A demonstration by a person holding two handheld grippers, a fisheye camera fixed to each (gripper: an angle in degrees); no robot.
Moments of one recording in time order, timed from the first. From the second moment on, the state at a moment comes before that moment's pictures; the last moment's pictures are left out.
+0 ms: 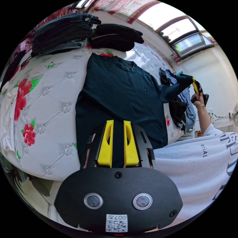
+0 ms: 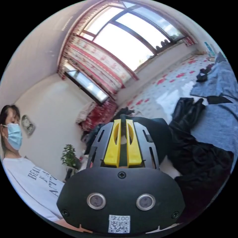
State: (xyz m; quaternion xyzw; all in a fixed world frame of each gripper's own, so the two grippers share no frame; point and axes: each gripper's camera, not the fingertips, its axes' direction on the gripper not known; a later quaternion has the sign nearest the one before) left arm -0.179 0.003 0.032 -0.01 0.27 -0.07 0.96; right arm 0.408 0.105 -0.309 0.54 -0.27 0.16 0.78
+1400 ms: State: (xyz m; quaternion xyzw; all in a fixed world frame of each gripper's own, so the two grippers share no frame) left arm -0.238 0.083 0.049 0.07 0.23 0.04 0.97; right arm 0.046 0.262 -0.102 0.23 -0.12 0.25 0.93
